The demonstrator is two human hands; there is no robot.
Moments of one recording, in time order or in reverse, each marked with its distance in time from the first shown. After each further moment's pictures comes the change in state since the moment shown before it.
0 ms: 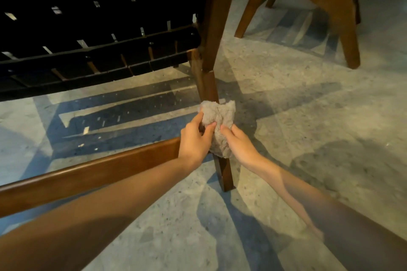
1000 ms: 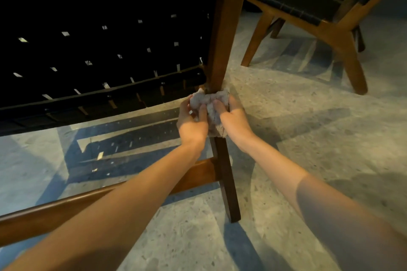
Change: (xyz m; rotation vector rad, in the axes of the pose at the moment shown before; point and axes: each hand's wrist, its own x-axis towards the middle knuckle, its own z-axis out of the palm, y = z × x) left_hand 0.058 0.060 -0.021 -0.307 0.368 -0.074; right_hand 0.043 -0.108 0.000 0.088 0.149 -0.329
